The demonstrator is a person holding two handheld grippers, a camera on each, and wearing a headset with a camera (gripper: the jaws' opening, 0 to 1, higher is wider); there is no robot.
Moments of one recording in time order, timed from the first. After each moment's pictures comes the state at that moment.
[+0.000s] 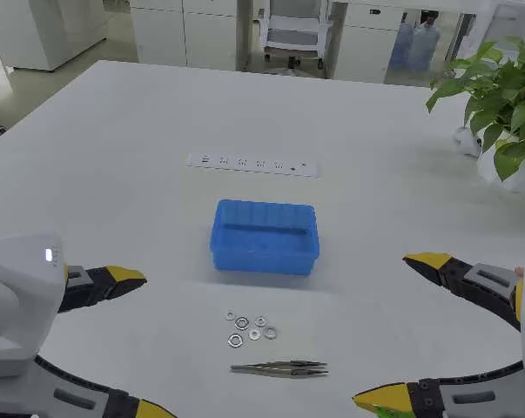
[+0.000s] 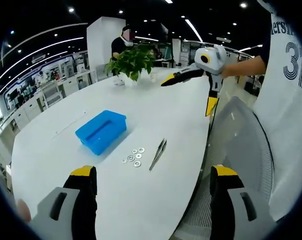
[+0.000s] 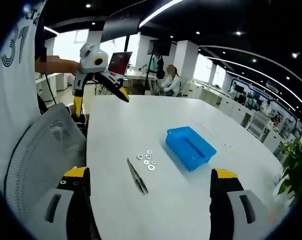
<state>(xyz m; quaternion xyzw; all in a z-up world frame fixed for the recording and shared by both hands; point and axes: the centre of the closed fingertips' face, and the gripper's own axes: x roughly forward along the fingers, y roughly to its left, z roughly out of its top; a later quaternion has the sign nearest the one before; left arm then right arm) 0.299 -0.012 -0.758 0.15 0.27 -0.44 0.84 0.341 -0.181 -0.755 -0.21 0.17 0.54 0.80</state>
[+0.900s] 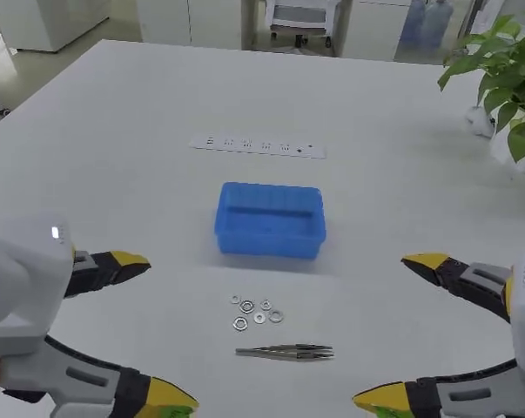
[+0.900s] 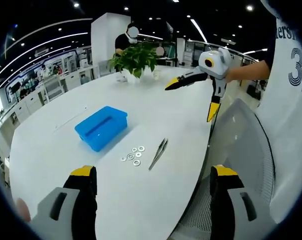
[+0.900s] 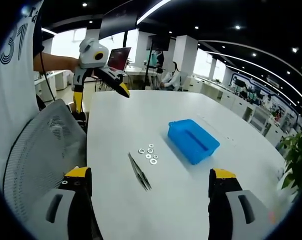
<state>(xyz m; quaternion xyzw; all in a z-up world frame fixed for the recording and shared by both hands) 0.303 -0.015 -0.758 0.14 0.28 -0.44 0.84 0.342 -0.181 -0.764 -0.22 0.18 0.54 0.79</state>
